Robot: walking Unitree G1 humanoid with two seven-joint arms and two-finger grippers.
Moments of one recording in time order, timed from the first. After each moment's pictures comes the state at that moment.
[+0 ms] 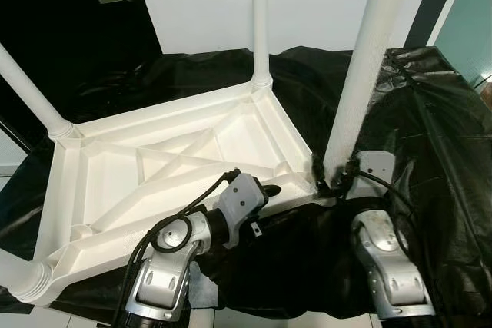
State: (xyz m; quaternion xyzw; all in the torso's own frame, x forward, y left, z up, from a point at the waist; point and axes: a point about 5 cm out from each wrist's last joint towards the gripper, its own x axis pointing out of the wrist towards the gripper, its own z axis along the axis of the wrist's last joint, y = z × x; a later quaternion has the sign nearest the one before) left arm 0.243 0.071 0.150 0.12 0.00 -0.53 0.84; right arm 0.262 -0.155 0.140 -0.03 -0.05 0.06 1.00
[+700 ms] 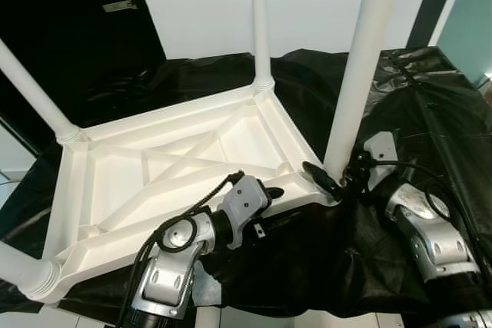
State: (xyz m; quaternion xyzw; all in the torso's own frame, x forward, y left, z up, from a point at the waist) left arm 0.247 0.070 0.140 0.13 0.01 -0.53 0.84; right arm 0.296 -0.167 0.146 -0.12 -0.03 0.35 0.93
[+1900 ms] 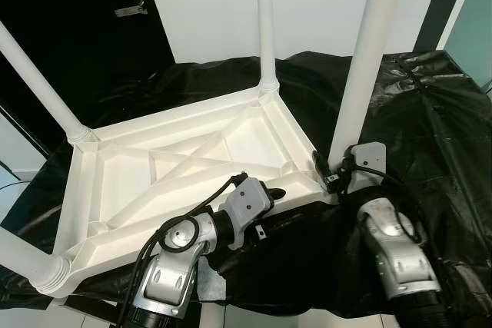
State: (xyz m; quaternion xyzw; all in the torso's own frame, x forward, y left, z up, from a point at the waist) left arm 0.247 0.066 0.141 0.13 0.00 -0.54 0.83; right arm 0.290 -0.148 0.132 -0.05 -0.04 0.02 1.00
